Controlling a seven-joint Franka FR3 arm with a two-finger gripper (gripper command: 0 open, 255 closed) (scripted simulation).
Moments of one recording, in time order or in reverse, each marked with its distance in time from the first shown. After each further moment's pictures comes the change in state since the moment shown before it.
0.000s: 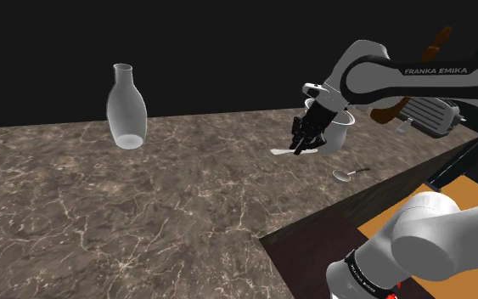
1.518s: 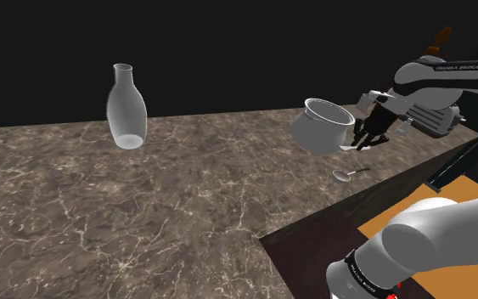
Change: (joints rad) arm -0.232 0.107 -0.500 0.201 -0.246 -0.145 -0.577
